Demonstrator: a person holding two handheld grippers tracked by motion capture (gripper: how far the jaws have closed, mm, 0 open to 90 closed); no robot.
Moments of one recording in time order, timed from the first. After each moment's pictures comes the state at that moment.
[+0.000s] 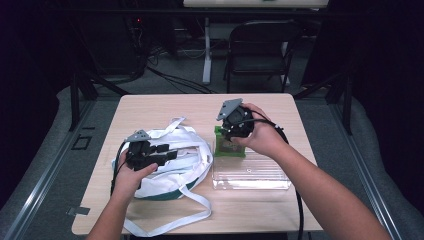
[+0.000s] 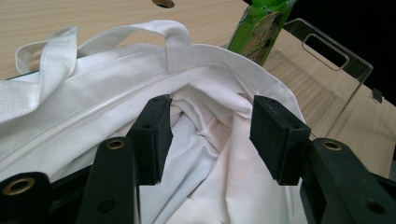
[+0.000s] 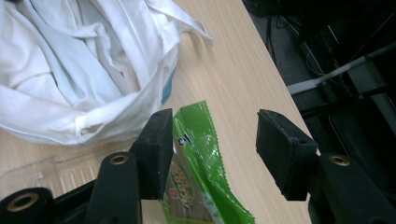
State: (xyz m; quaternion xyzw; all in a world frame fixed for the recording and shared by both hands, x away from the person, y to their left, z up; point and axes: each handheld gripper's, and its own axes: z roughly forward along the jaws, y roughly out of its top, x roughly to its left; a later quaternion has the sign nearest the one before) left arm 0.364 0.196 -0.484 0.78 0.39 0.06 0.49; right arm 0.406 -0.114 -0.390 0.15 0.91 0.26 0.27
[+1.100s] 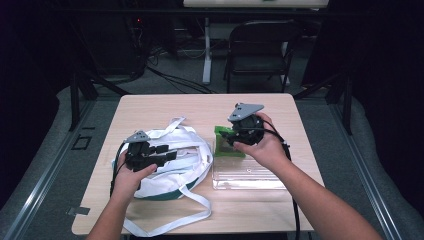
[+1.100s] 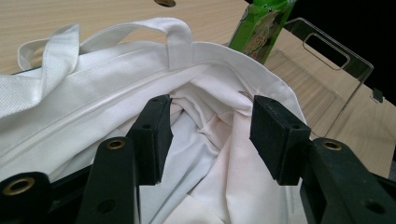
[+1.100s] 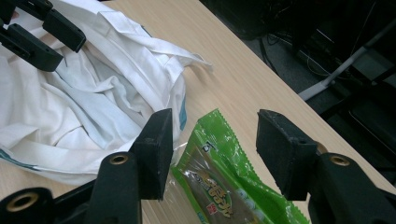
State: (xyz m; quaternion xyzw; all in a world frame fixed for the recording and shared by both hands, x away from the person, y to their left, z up) left arm 0.362 0.198 -0.484 0.78 0.39 0.06 0.49; right arm 0.382 -0.134 -0.398 0.24 0.86 0.38 0.25
